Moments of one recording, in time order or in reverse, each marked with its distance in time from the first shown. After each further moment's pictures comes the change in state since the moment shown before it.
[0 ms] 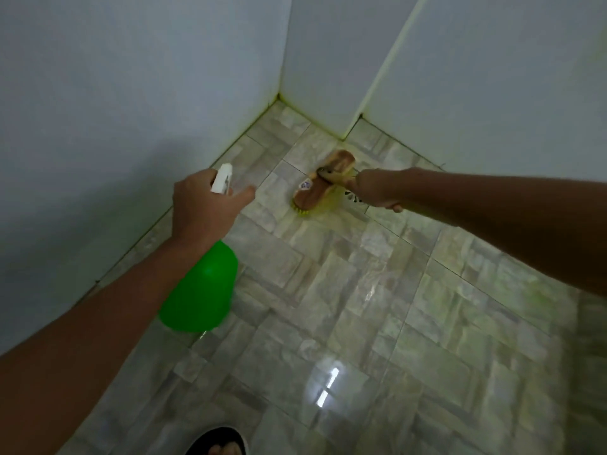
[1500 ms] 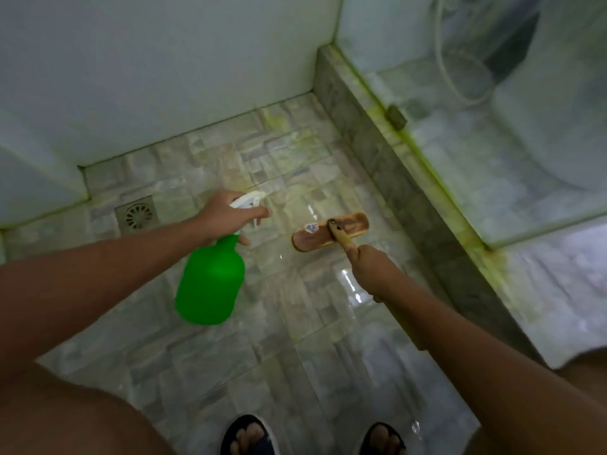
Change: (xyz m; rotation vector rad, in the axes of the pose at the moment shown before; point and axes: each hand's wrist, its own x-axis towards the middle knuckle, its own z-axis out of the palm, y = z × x) left_hand -0.164 0.272 0.173 0.123 -1.348 0.119; right_hand -0.402 0.090 0.255 1.132 0.202 0.957
